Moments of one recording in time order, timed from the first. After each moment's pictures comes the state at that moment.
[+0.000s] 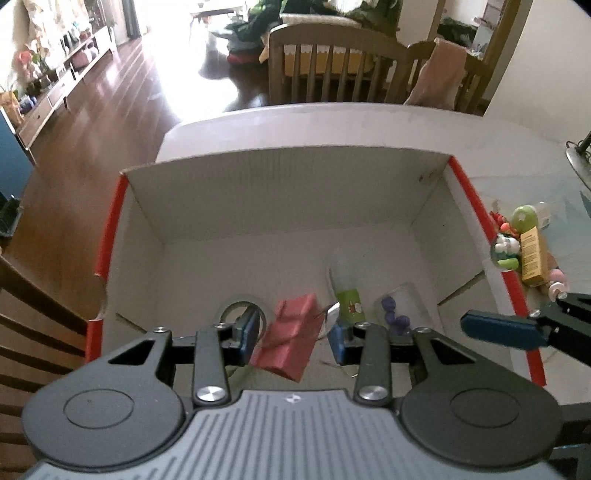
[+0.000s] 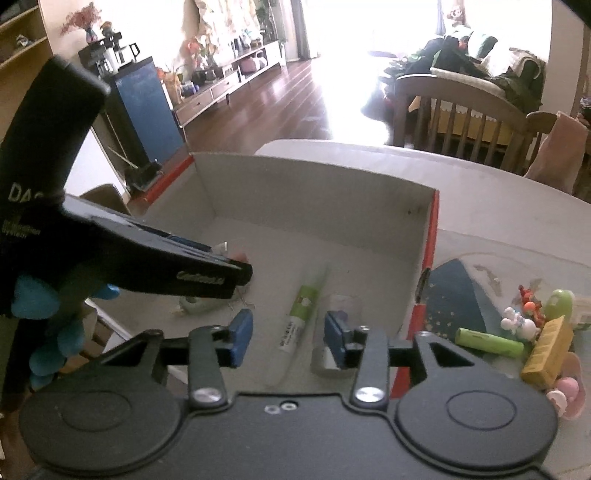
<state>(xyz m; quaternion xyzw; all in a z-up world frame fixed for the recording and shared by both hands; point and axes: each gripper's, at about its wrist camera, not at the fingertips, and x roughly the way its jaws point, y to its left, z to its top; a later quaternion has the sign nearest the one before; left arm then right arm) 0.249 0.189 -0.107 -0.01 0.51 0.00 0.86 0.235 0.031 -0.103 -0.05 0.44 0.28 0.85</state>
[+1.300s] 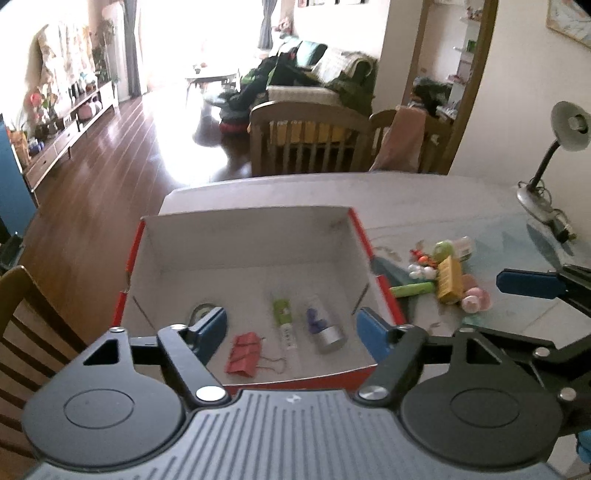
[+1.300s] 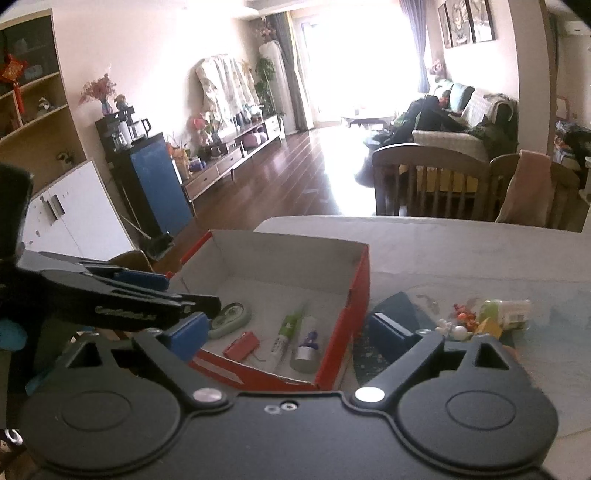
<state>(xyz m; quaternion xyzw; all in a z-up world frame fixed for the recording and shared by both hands) 0.146 0.134 -0.016 -0.02 0.40 -0.01 0.92 0.175 -0.072 -0.036 0.01 0.33 0.29 0.90</state>
